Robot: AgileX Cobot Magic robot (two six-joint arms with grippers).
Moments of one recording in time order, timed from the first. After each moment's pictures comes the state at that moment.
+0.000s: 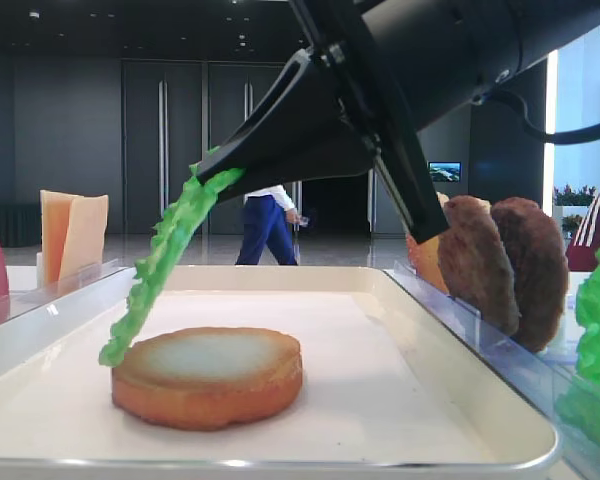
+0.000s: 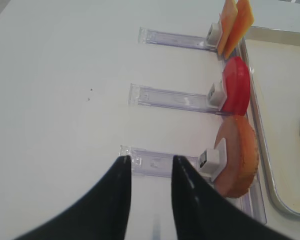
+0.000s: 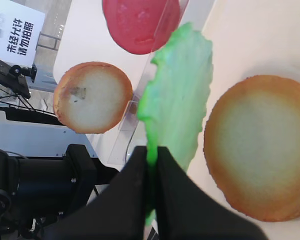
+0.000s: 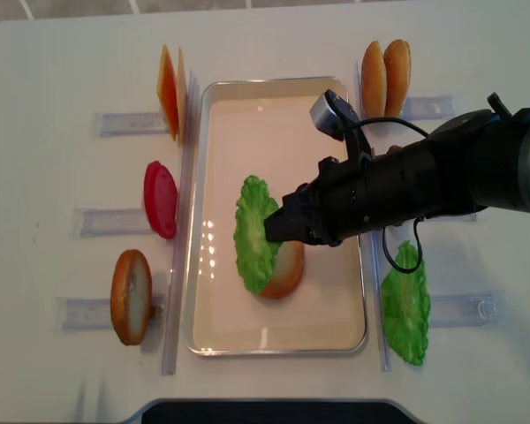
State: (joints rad) left arm -0.11 -0.02 -0.48 0.18 1.13 -0.27; right arm 0.54 1.75 -0.83 1.67 0.81 -1.19
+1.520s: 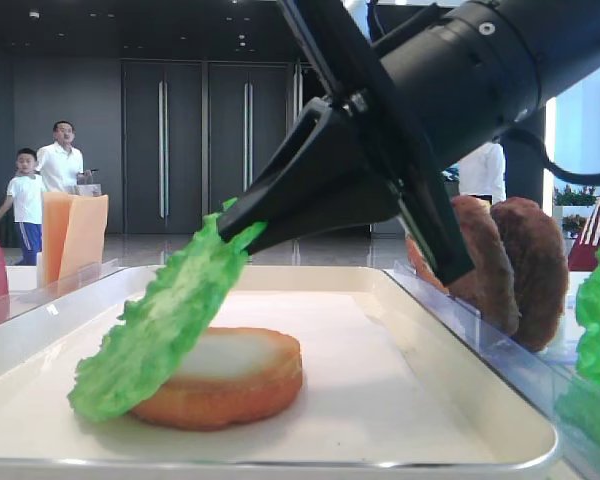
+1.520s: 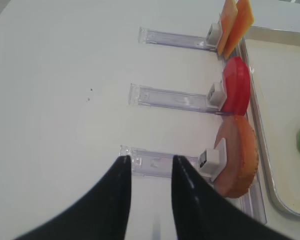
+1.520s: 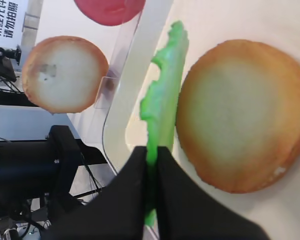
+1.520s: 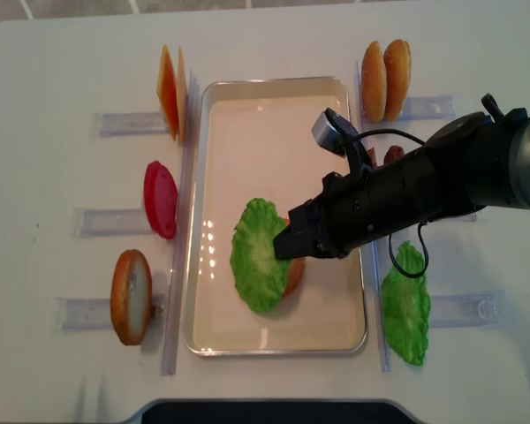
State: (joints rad) left arm -0.11 -0.02 -0.48 0.18 1.13 -0.27; right arm 0.52 1.80 -0.83 1.57 0.83 -1.14
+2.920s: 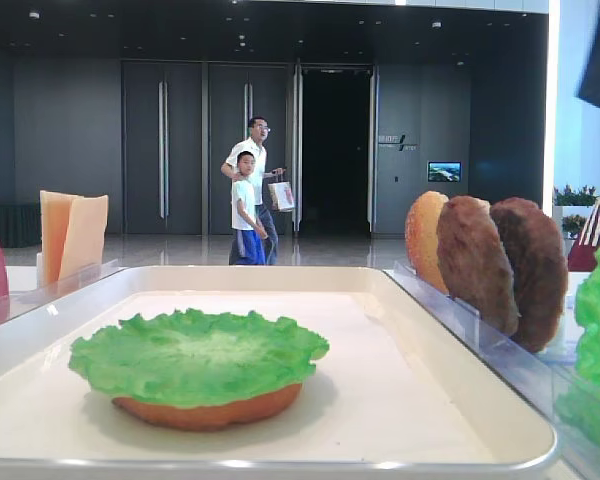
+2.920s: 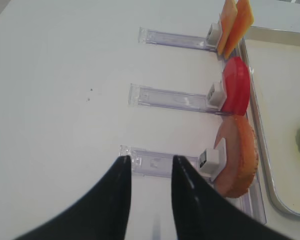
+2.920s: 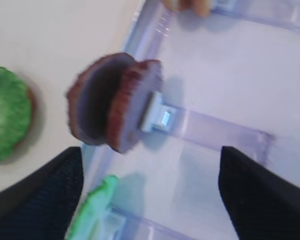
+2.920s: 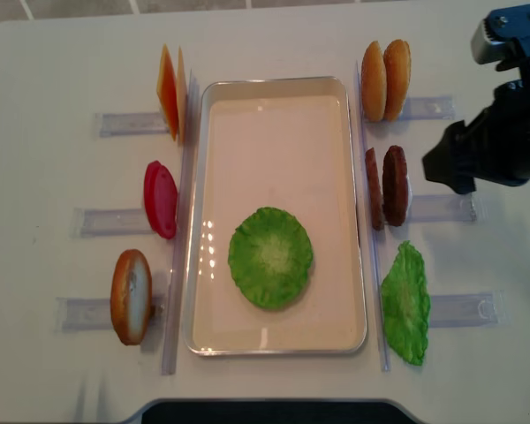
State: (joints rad) left arm -0.11 -0.02 -0.48 0.18 1.13 -0.27; right arm 0.14 1.27 -0.83 0.45 0.78 -0.42
